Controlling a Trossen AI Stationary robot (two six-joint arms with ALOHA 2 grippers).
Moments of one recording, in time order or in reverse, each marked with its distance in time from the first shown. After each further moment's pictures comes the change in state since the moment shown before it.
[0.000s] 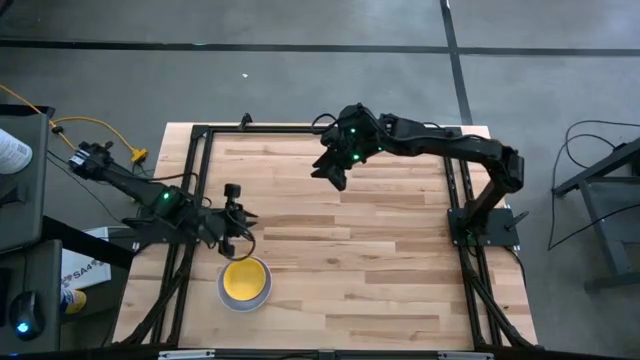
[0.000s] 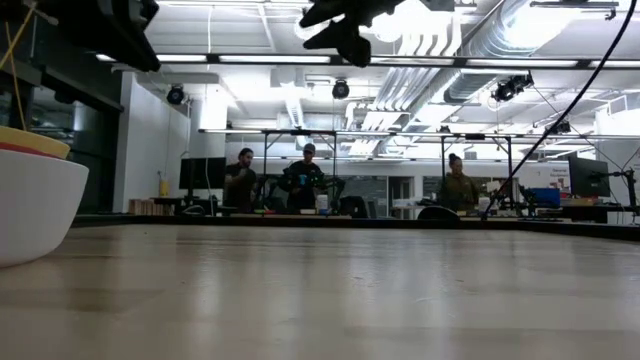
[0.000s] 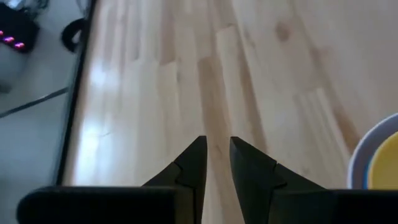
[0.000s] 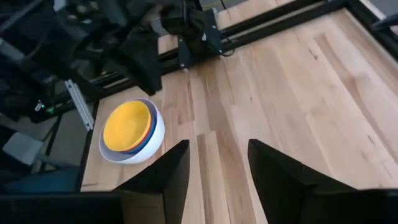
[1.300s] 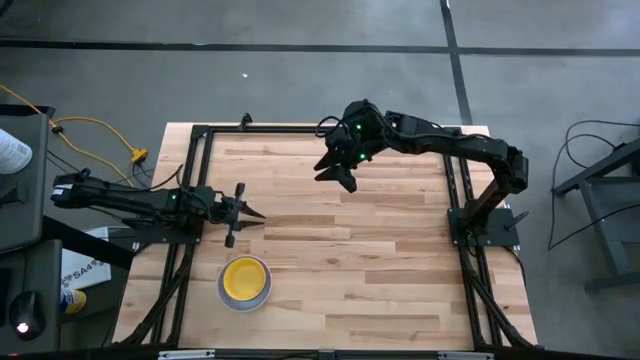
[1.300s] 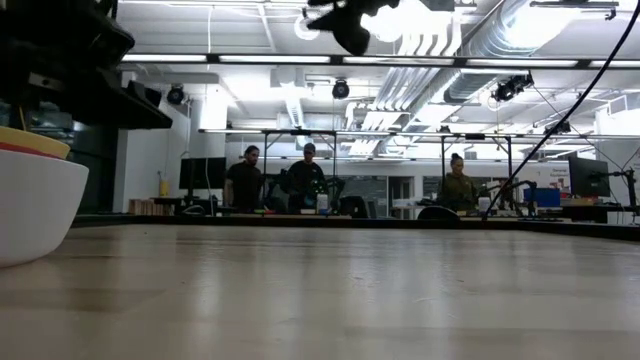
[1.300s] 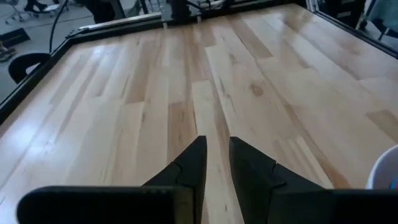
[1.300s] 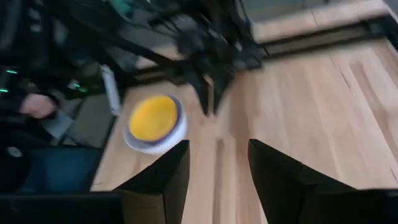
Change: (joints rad) left arm 0.424 -0.355 -0.642 0.819 0.574 0.166; right arm -0.004 -0.031 0.000 -0.008 -0.125 -0.139
